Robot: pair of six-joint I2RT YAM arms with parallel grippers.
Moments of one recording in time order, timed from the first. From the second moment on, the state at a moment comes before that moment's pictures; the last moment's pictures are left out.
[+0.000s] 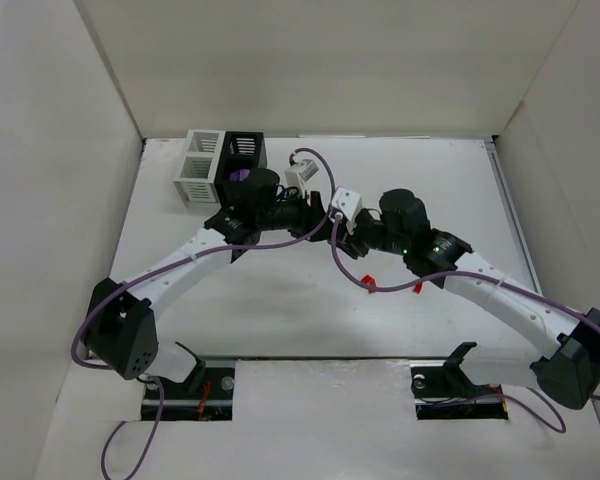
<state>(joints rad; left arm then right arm) -0.62 1.41 1.08 -0.09 0.58 -0.49 0.72 1.21 1.01 -0.21 -0.28 -0.38</state>
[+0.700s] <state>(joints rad) -0.63 1.46 1.11 -0.07 0.59 -0.46 0.73 1.23 1.02 -0.21 -0.14 -0.34</state>
